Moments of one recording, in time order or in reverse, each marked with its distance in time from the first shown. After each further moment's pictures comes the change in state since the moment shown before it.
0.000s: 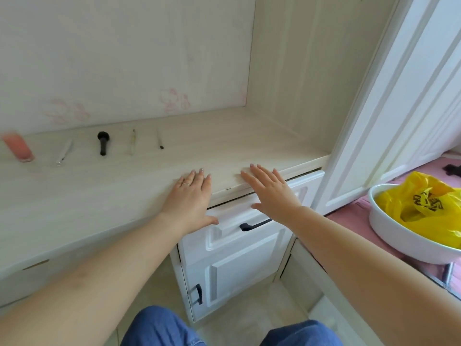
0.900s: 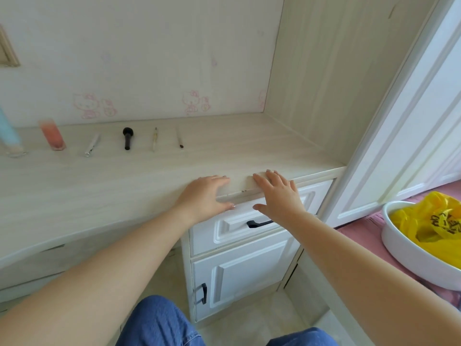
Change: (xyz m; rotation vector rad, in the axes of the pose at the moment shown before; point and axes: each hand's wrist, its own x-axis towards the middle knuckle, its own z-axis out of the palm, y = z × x) left_hand -0.010 -0.010 -0.013 -0.586 0.130 -0.042; right_hand 0.010 -0.026 -0.013 0.188 -0.046 0.185
